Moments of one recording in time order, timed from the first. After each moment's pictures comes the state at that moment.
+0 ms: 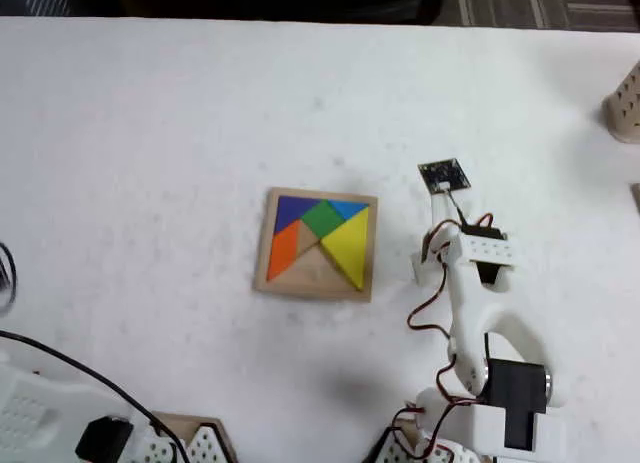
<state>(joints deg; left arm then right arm) -76.5 14.2 7.5 98.9 -122.1 3.3 -7.8 49.2 45.5 22.7</state>
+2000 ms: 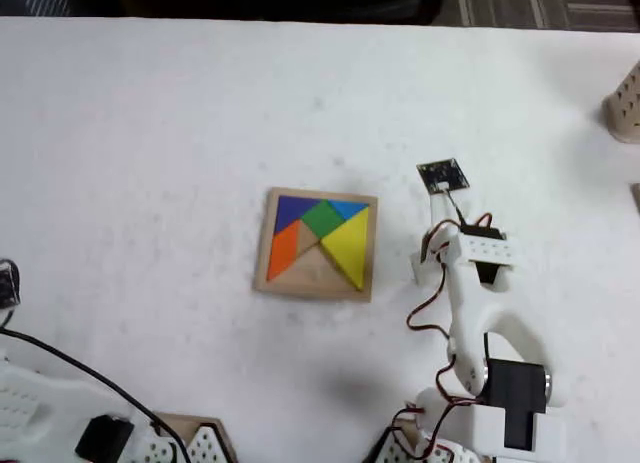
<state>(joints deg) -75.6 16.7 9.1 91.6 -119.9 2.9 -7.8 49.2 45.5 22.7</state>
